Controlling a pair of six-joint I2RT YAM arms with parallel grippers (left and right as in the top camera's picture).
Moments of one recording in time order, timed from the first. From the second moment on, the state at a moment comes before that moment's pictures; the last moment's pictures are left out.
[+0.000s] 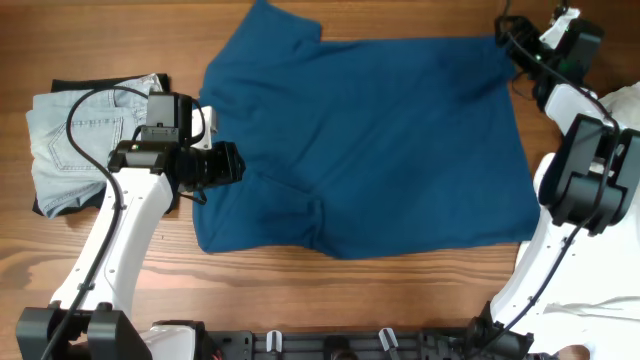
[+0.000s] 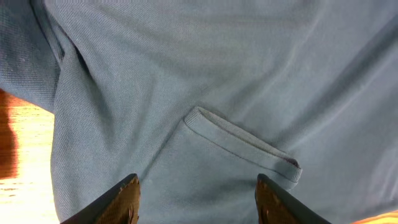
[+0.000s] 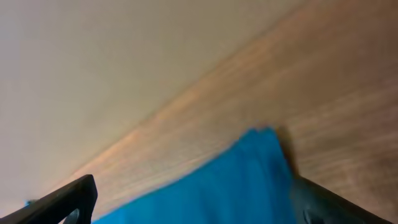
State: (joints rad) left arm -0.06 1.44 1.03 -0.81 0.25 -0.24; right arm -0.33 2.35 1.63 0.16 -0.48 0.49
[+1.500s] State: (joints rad) left arm -0.18 1.79 1.05 -0.69 0.22 -0.05; right arm -0.32 1.65 1.64 -1.09 -0.41 0.23
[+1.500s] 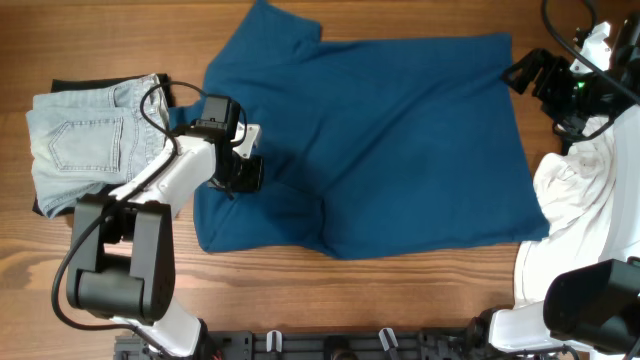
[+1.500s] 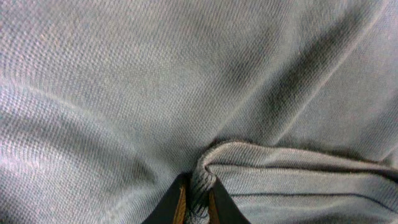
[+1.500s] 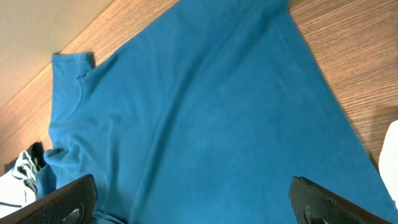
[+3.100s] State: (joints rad) left arm -0.13 1.56 1.09 -0.83 0.18 -0.05; right arm -0.67 1.84 1.11 -1.06 -0.20 0.35
